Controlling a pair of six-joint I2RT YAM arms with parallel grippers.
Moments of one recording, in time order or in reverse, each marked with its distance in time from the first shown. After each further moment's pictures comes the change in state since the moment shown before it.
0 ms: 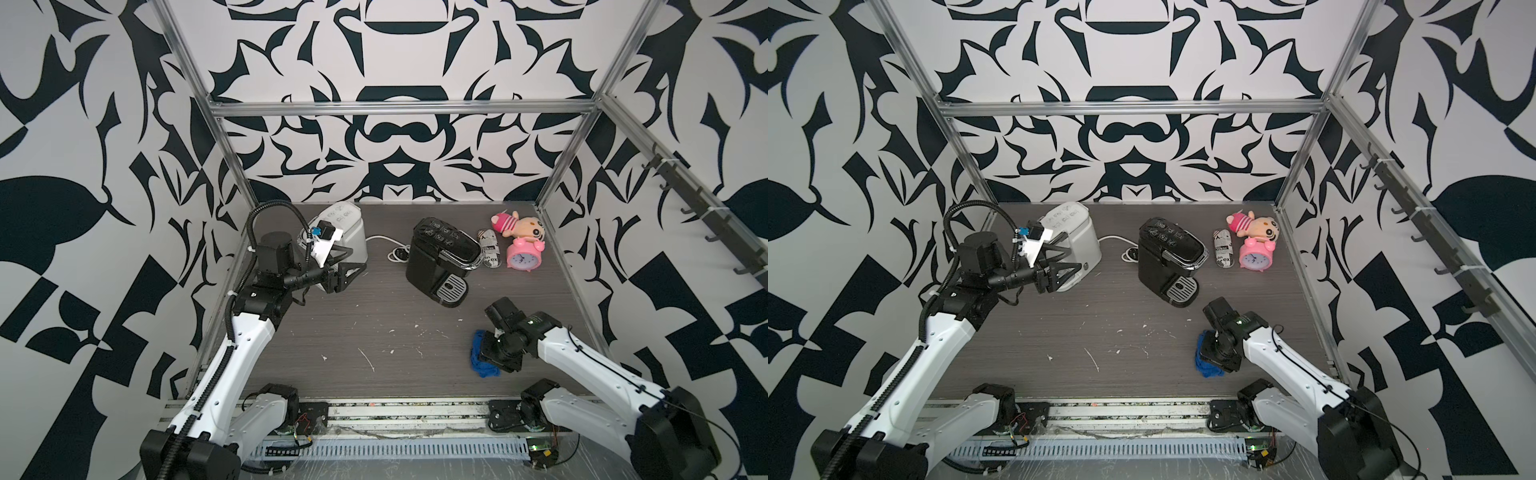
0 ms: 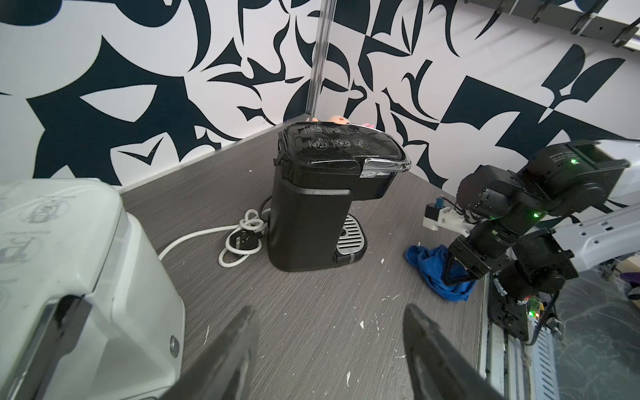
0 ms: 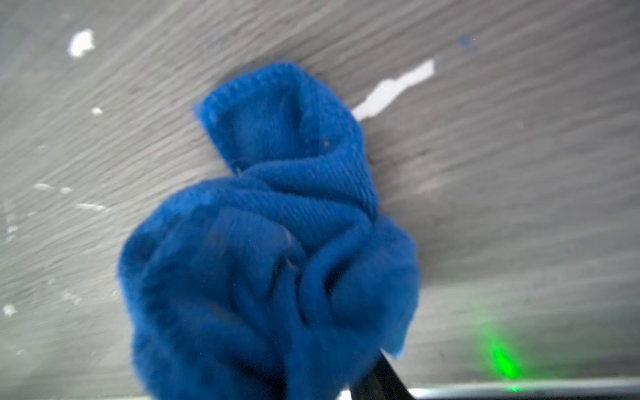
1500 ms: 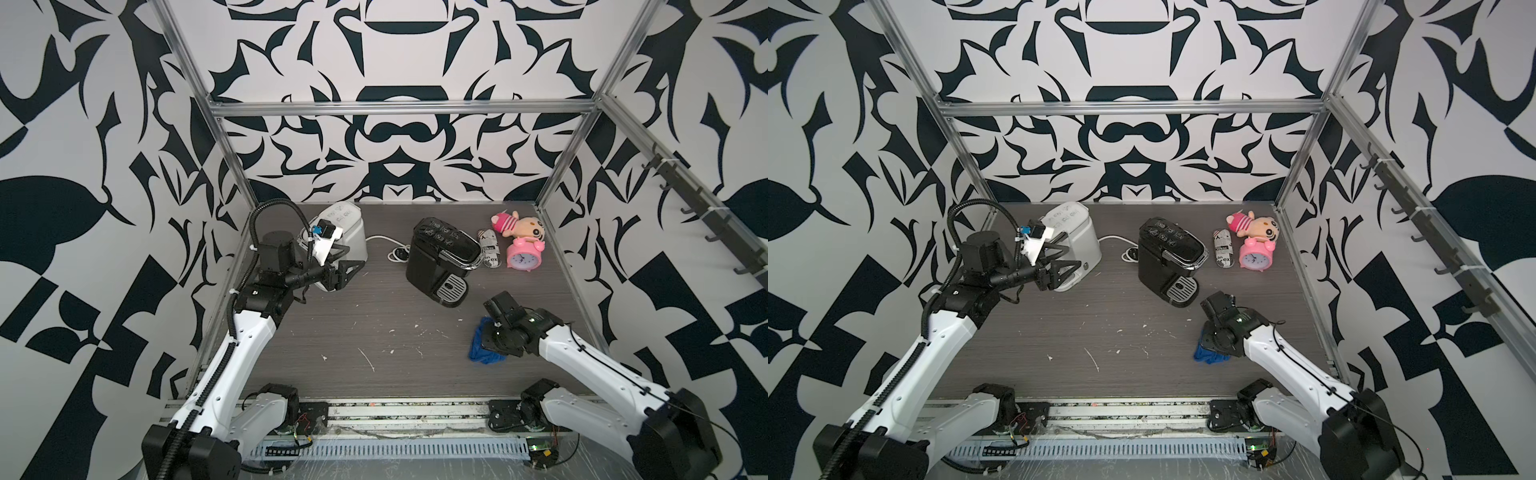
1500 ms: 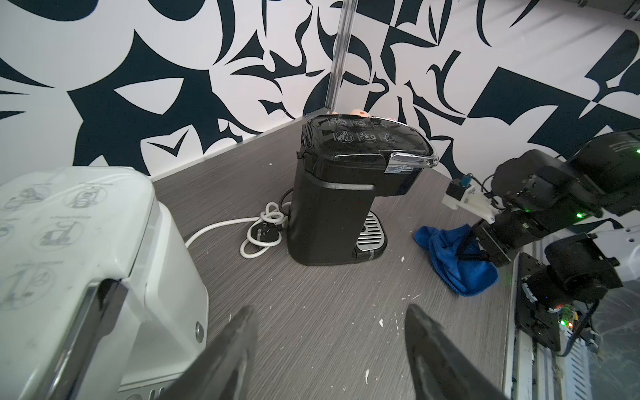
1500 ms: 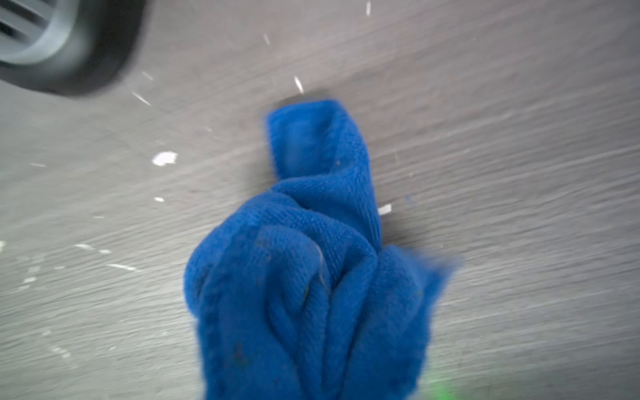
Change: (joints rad) left arm 0.000 0.016 0.000 0.000 -0.070 0.019; right arm 0.025 -0.082 0.055 0.017 0.205 -0.107
